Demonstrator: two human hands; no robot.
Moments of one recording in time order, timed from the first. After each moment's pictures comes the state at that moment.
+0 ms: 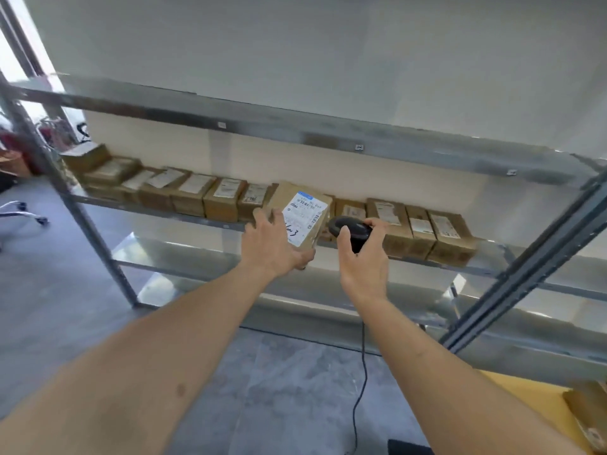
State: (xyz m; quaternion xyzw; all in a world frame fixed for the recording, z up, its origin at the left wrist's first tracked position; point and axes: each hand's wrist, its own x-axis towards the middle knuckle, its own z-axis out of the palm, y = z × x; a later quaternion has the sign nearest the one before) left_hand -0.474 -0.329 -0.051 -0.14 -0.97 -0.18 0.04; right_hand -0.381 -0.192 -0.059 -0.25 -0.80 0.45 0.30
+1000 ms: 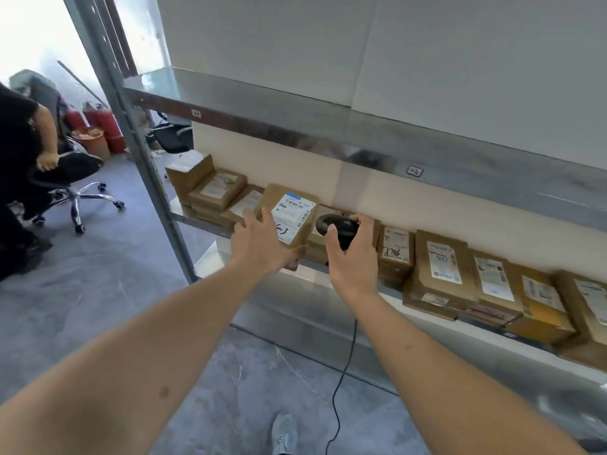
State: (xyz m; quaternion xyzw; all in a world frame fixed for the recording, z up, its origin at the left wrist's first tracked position) left_hand -0.870 -0.637 -0.094 -0.02 -0.99 -0.15 -0.02; right_hand -0.809 -0.482 -0.107 -0.18 -0.84 0.47 0.21
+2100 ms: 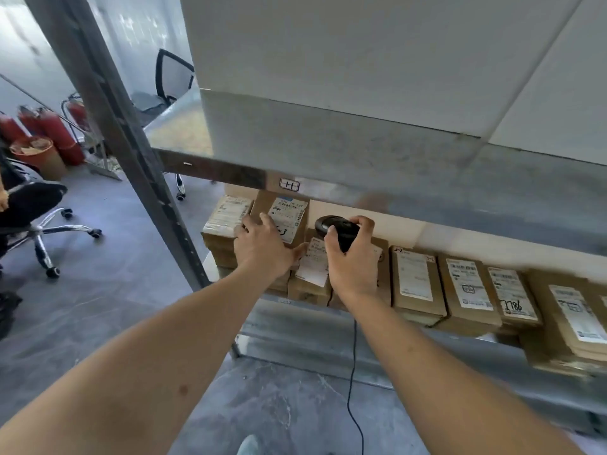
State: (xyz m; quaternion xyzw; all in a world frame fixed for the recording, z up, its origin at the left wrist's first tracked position) left_hand -1.198 -0.806 -0.141 -0.06 -0.99 -0.09 -0.08; right_hand -1.109 -0.675 -0.137 -0.29 -0.83 0.44 0.19
